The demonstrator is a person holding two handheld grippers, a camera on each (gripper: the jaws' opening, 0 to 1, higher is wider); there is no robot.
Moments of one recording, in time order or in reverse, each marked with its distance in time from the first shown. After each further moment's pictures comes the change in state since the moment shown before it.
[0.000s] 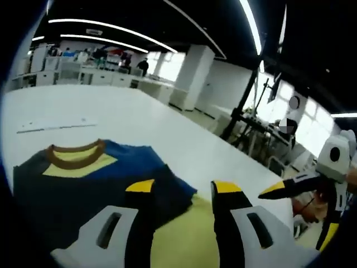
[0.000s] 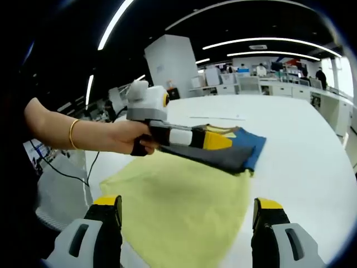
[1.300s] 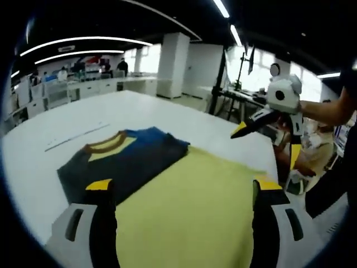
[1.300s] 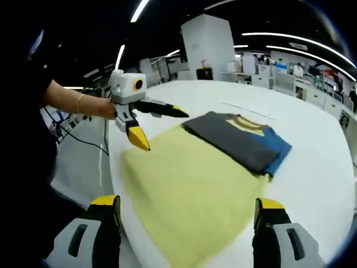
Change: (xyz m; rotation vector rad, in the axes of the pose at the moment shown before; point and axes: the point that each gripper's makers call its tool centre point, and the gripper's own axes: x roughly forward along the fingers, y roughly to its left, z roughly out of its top) left arm -0.147 0.002 -0.045 0.174 0.118 -0.045; right arm -0.011 0.023 -0.008 -0.200 0.185 0.170
